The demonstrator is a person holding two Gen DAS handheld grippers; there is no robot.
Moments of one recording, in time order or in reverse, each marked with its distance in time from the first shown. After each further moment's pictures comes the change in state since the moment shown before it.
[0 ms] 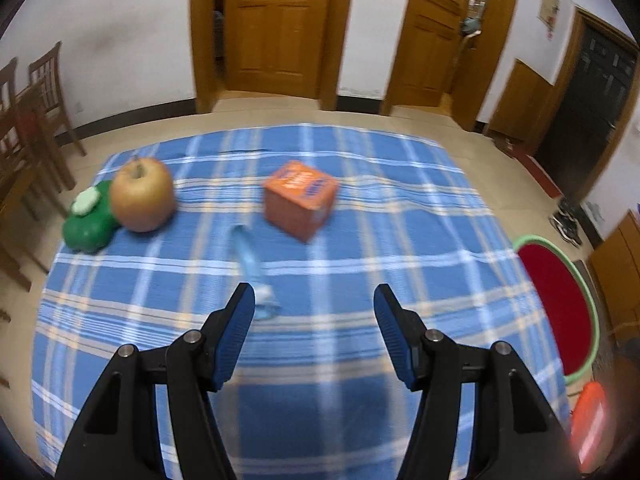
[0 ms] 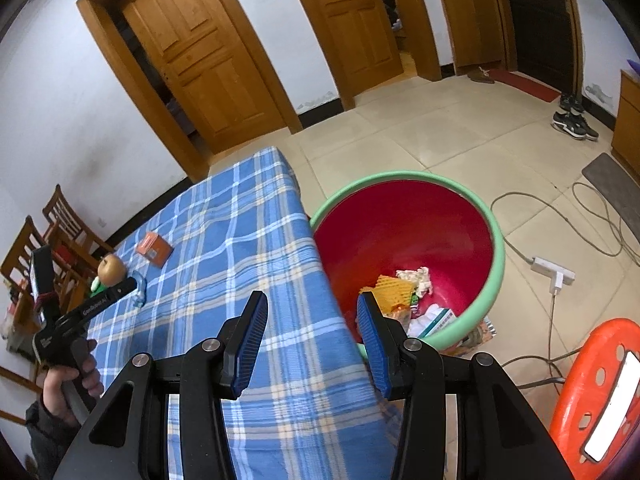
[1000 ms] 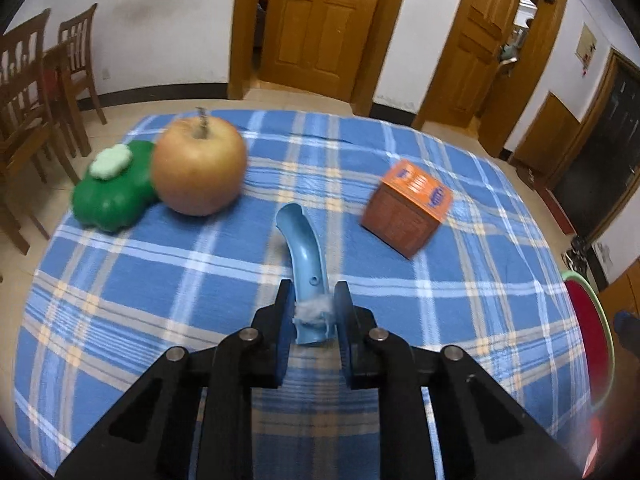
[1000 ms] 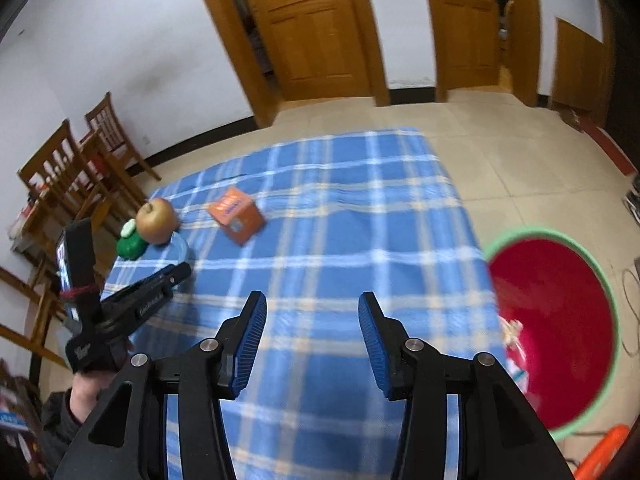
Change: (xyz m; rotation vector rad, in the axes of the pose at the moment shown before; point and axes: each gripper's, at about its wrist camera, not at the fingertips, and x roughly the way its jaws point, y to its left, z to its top) left arm 0.038 0.072 -0.009 -0.139 -0.024 0.025; right arm 0.104 0.162 0.026 -0.317 0.132 0.134
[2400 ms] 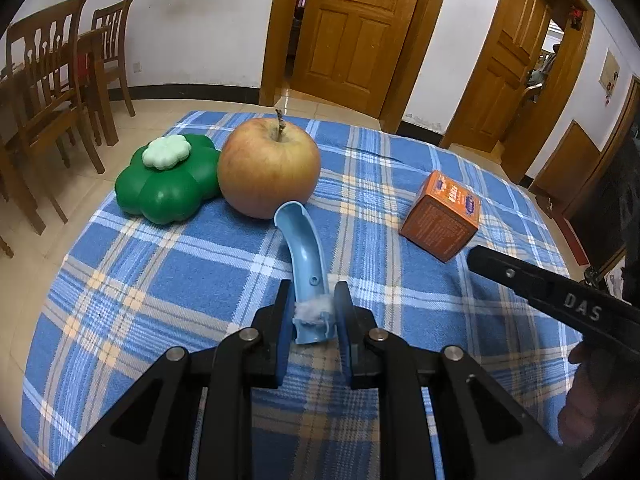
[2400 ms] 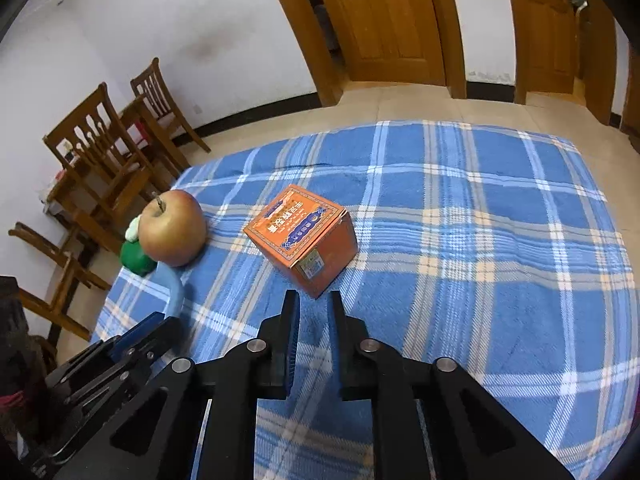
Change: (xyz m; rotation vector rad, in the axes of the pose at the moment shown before) left arm -0.004 0.033 0.000 -0.087 -0.046 0.057; right arm 0.135 0.060 0.042 -0.110 0.069 0.180
